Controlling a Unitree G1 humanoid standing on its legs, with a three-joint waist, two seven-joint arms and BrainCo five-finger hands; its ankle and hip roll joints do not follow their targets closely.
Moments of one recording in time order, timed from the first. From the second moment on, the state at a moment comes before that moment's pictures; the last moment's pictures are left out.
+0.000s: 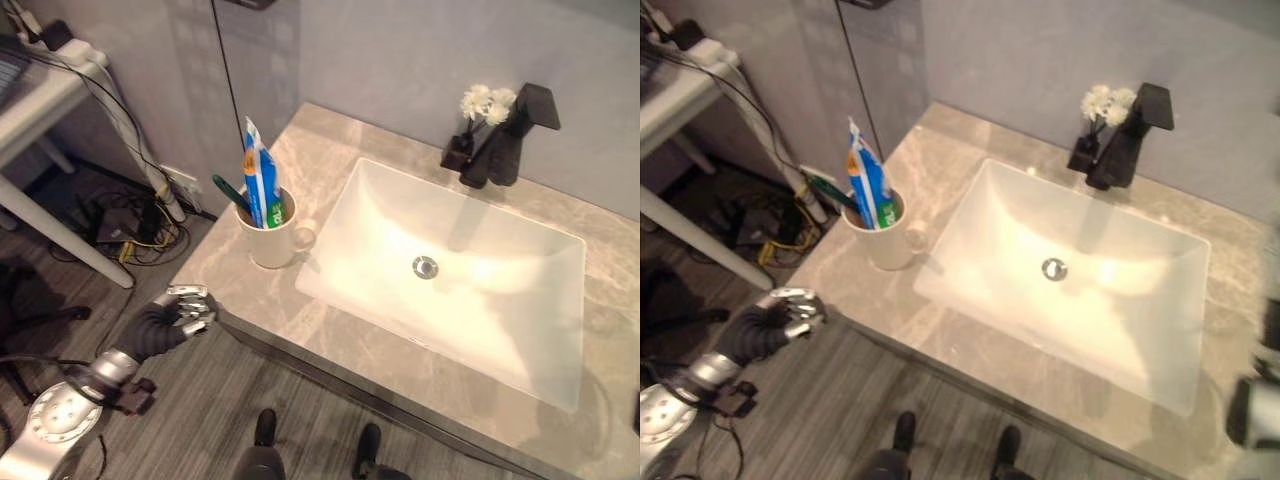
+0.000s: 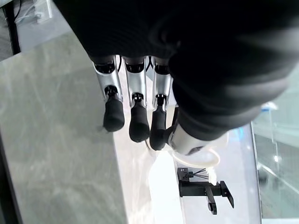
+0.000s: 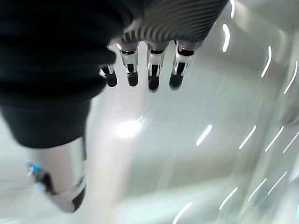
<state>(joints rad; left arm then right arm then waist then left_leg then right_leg) 0.44 0.98 0.03 -0.32 -0.66 -0.28 -0.20 -0.46 -0.94 -0.46 0.09 0.32 -0.41 -0.55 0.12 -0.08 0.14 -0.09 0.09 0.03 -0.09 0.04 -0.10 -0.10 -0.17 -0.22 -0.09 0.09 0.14</state>
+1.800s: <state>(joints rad) 0.10 0.65 -0.08 -0.07 -0.45 -0.33 -0.04 0.17 -0.35 0.08 1.07 0.20 -0.11 -0.07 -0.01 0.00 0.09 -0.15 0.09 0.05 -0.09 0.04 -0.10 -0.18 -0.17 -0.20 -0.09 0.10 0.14</state>
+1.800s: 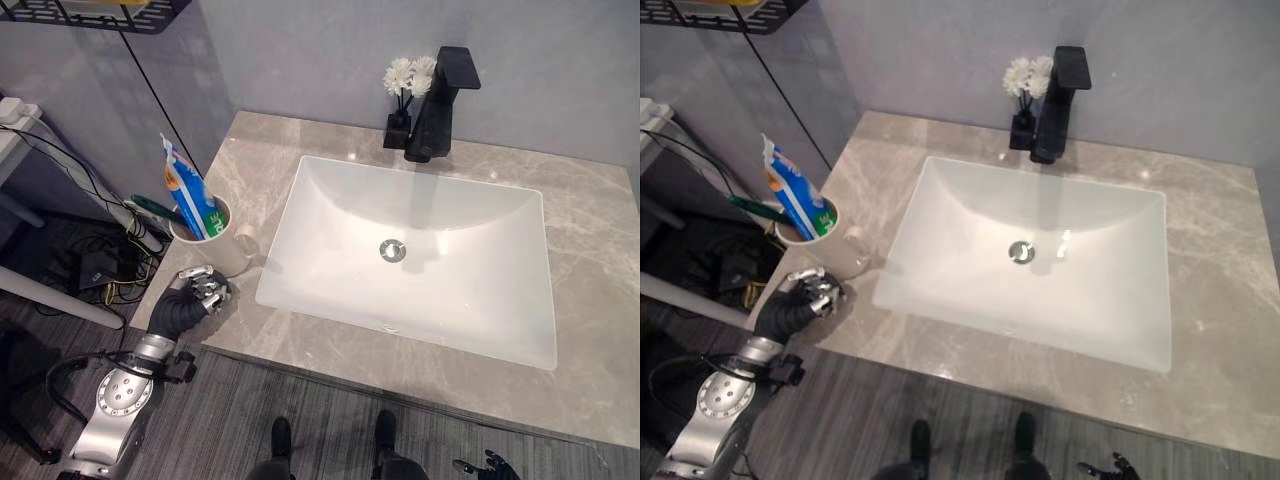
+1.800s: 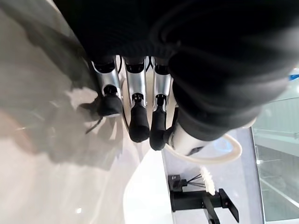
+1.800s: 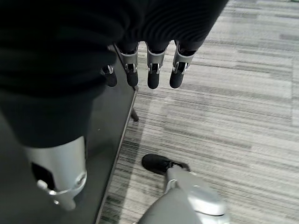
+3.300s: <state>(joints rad) -0.16 0.77 -0.04 0.06 -0.24 -0.39 0.19 0.09 -0.32 0.20 1.06 0.14 -0.12 -0.08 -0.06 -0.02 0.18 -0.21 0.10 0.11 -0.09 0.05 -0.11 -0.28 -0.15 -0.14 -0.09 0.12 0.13</state>
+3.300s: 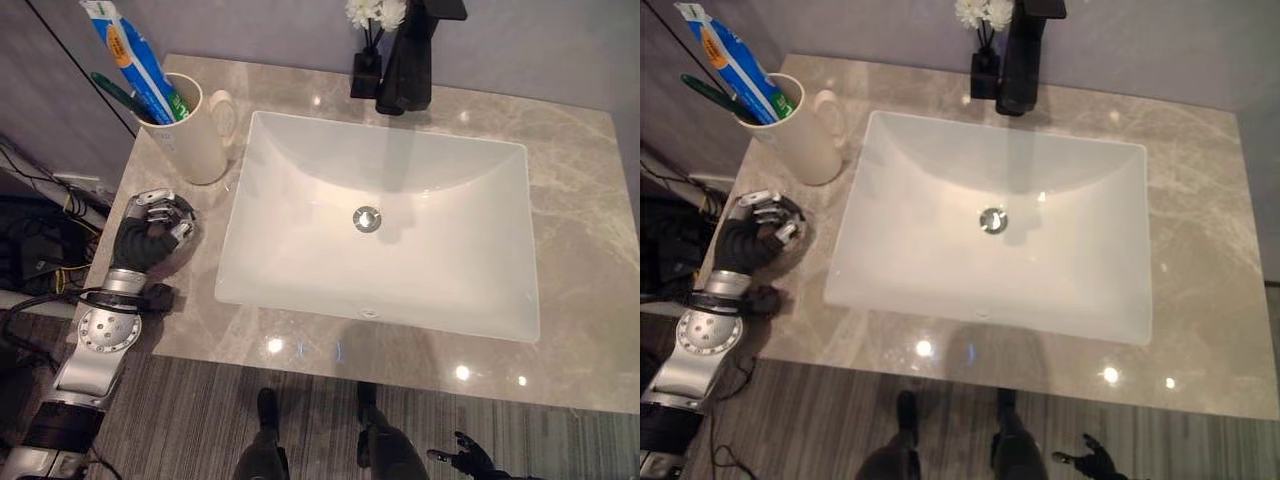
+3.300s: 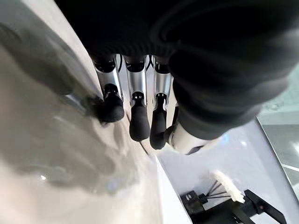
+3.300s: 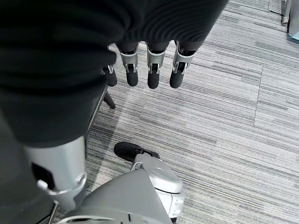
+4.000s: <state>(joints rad) -0.45 0.81 -0.06 0.27 -0.47 -0.39 0.20 0.04 -0.33 0.23 1.02 0.14 -0.12 -0.09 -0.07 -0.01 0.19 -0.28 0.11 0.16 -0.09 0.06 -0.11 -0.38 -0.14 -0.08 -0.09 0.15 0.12</state>
